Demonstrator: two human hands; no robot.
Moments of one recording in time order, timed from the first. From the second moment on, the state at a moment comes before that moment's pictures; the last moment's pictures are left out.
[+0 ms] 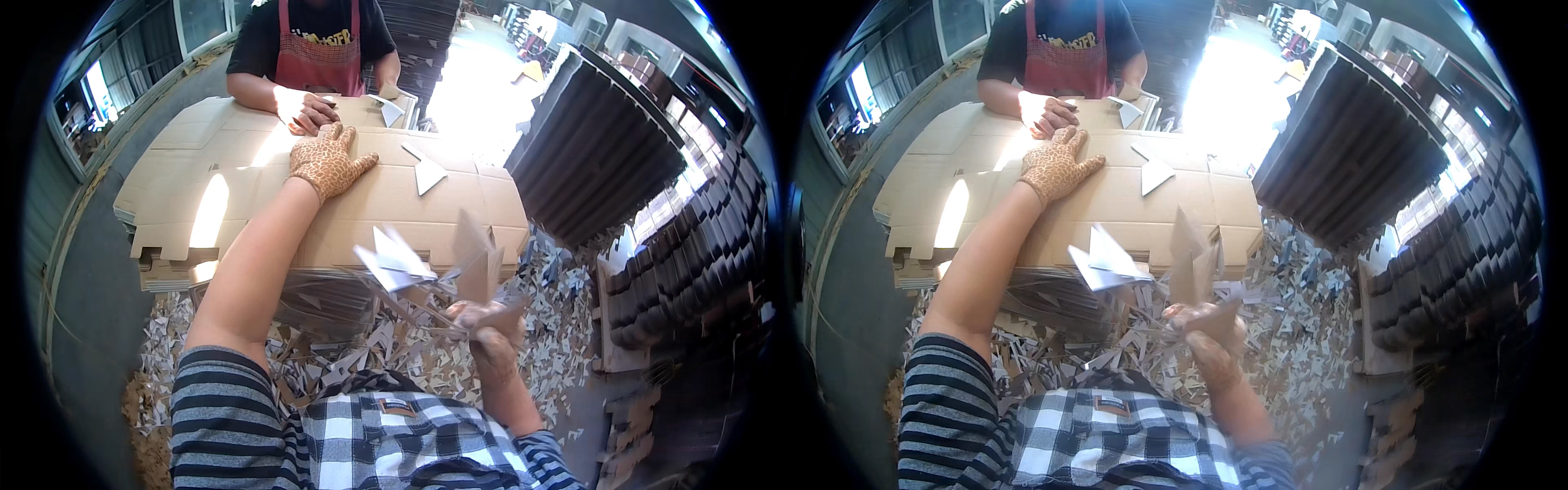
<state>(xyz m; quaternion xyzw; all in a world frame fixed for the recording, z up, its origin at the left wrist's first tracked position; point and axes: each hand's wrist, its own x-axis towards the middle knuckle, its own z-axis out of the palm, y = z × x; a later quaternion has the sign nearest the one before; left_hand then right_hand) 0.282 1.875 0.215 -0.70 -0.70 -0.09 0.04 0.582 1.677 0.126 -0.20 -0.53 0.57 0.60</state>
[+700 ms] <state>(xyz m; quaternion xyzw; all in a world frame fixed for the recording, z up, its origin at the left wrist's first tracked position) 0.277 1.877 0.206 -0.70 -0.70 -0.10 0.09 0.472 1.705 0.151 -0.51 -0.37 0.55 0.55</state>
